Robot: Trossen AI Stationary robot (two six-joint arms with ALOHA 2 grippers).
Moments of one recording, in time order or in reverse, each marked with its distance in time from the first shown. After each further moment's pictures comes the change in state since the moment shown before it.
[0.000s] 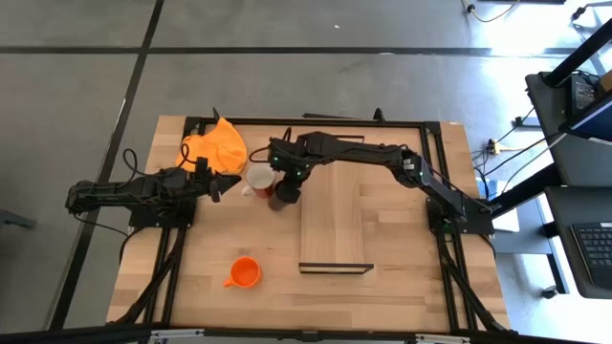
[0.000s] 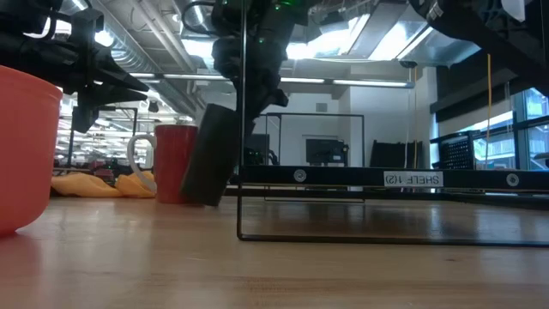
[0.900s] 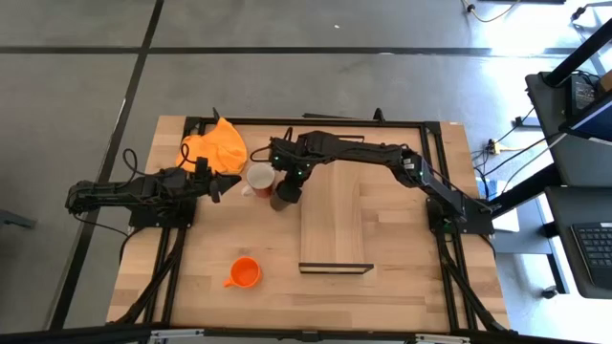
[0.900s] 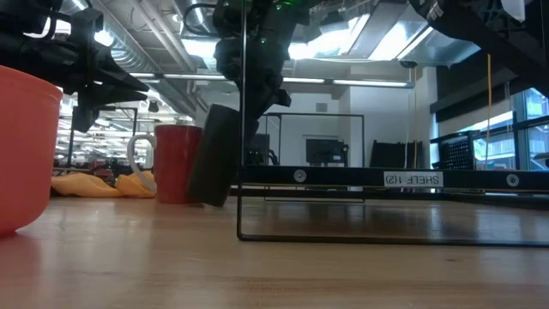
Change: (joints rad) left arm 0.000 0.000 0.000 0.000 0.000 0.022; right arm -0.001 -0.005 0.003 -0.027 0.000 0.009
